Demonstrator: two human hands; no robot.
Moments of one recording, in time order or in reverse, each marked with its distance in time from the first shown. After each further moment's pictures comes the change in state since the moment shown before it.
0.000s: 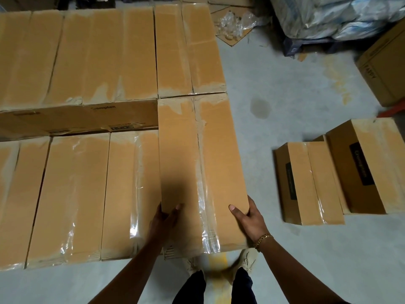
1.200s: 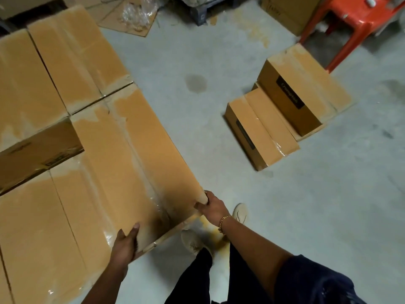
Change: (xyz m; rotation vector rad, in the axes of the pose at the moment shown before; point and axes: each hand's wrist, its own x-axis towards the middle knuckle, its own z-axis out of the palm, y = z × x) left_hand -0.026 -0.055 -0.010 0.138 -0.039 -0.150; right_hand -0.071 0.066 -0.001 0.020 -0.027 0.180
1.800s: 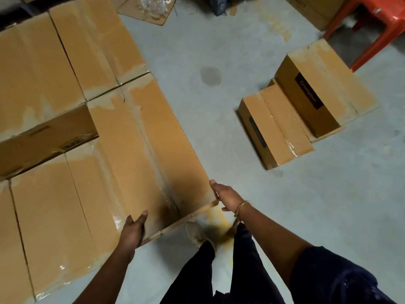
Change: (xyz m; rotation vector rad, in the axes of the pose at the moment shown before) left_hand -0.025 0.028 0.001 0.038 0.001 -0.011; right_hand 0.008 -0.020 -0.032 0.080 -0.137 0.148
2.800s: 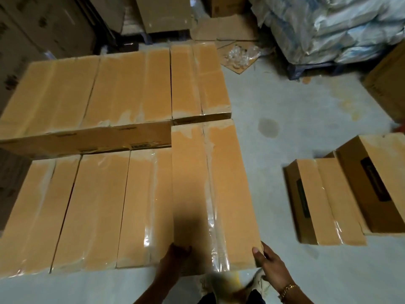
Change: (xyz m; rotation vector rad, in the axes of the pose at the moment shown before) left_hand -0.029 -0.021 0.010 -0.235 -0.105 -0.045; right_hand -0.020 0.012 0.009 -0.133 0.107 -0.123
